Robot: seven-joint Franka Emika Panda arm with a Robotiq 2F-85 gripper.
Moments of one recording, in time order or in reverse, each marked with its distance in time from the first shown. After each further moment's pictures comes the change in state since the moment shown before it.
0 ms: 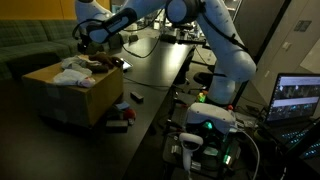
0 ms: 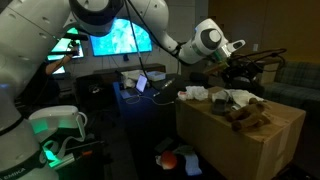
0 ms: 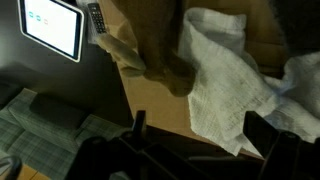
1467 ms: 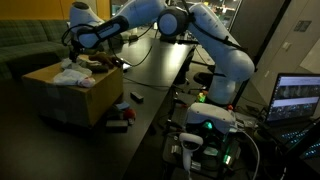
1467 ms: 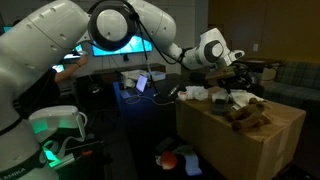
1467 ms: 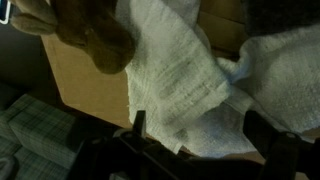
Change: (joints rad) arm -0.071 0.188 0.131 0.226 0.145 0.004 -0.308
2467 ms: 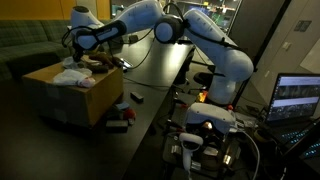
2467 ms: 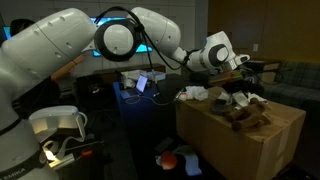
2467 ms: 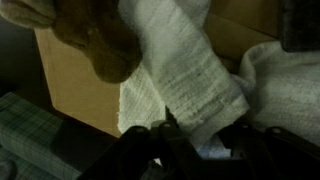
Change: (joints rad) arm -0.038 0.096 0.027 0.140 0.038 -0.073 -0.136
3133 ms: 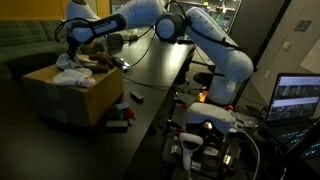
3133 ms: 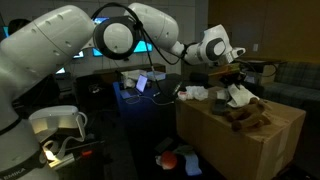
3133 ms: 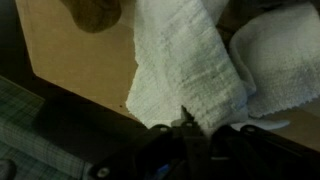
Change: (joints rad) arm -0.003 -0.027 0.063 0.019 0.030 -0.006 -0.074
